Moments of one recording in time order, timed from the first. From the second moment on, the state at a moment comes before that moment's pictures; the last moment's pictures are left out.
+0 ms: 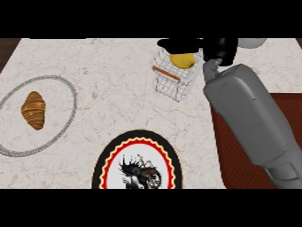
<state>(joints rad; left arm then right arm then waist) 0.59 0.43 -0.06 -1.55 0.18 -0.09 0.15 -0.97 -0.18 0.24 -1.19 0.55 -0.56 0.65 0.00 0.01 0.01</state>
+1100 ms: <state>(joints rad) 0.69 0.38 0.00 -1.56 0.18 -0.11 0.13 -0.90 -0.33 -0.11 -1.29 0.33 -0.70 0.52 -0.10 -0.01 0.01</state>
